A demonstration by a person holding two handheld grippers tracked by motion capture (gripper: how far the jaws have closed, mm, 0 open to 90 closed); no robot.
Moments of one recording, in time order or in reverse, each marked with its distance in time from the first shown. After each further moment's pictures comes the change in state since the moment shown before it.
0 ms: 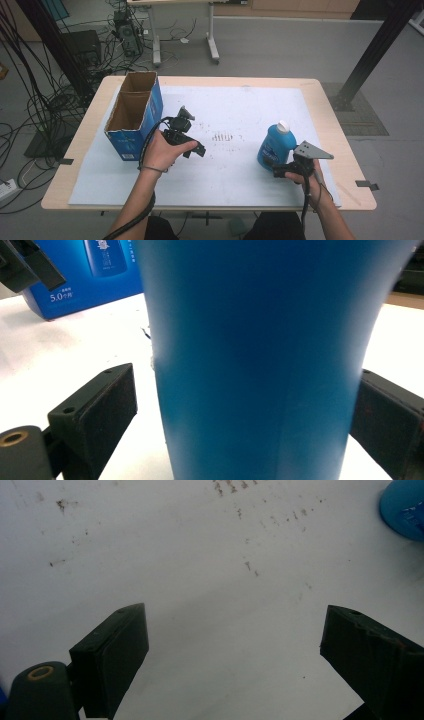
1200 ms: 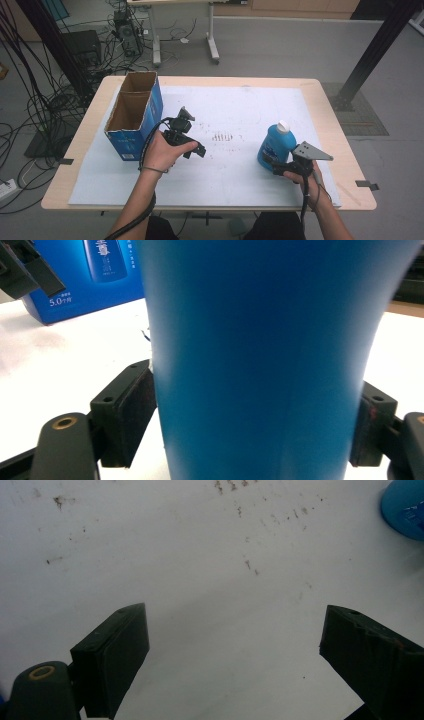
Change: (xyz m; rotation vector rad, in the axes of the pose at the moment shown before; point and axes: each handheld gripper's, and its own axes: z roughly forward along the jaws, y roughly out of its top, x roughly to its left) left arm 0.000 -0.001 0.002 -0.001 -0.002 -0.007; right arm 0.000 -0.002 0.002 -0.030 -0.005 -0.011
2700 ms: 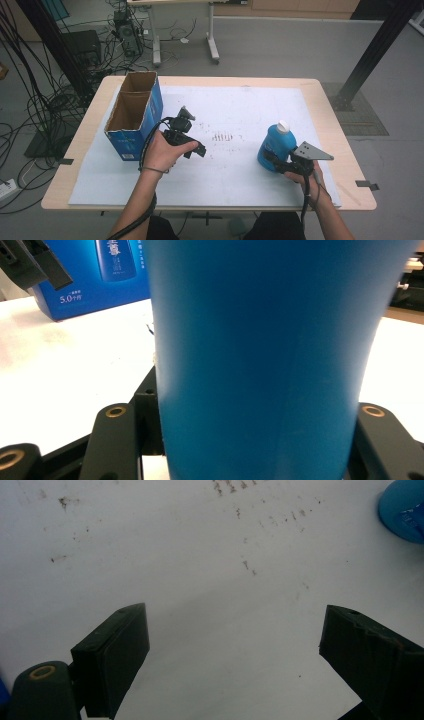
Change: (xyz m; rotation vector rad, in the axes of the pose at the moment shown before) left arm -0.005 0.000 -0.005 -0.006 0.011 -0.009; right arm -0.003 -0.002 0.000 -0.013 0.035 -0.026
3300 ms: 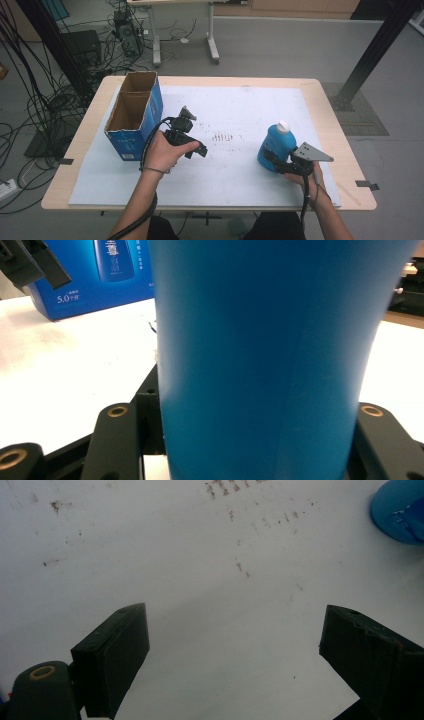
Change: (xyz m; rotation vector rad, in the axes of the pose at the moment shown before) left arm -0.002 0.001 0.000 -0.002 -0.009 0.009; right arm 0.001 -0.001 0.000 -0.007 -0.011 -0.011
